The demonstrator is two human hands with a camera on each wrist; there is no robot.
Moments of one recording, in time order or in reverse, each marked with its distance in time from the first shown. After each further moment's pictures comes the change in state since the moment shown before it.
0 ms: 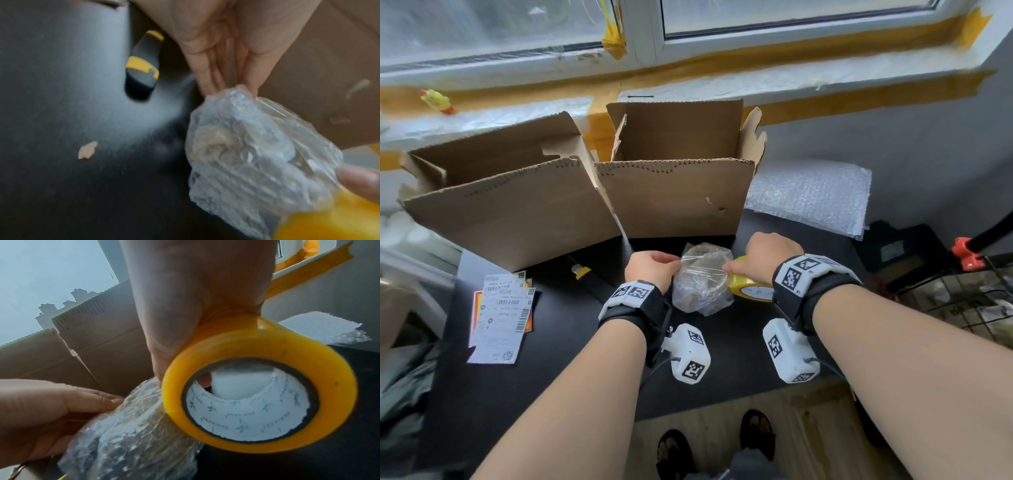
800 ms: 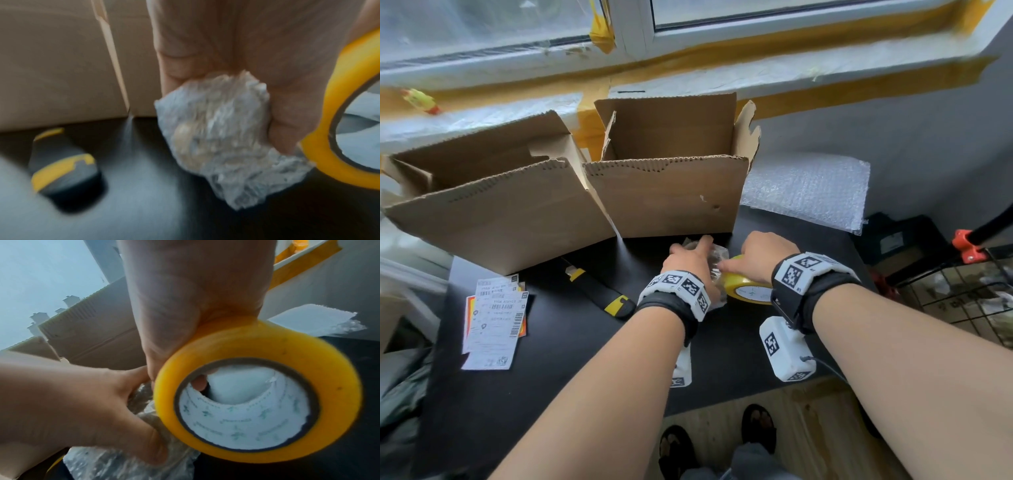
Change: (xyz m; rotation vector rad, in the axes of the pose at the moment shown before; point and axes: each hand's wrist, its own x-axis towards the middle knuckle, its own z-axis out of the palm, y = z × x) left_hand -0.021 0.040 0.048 0.916 -0.288 0.228; right_hand 0.010 0.007 0.008 0.079 -0.036 -0.021
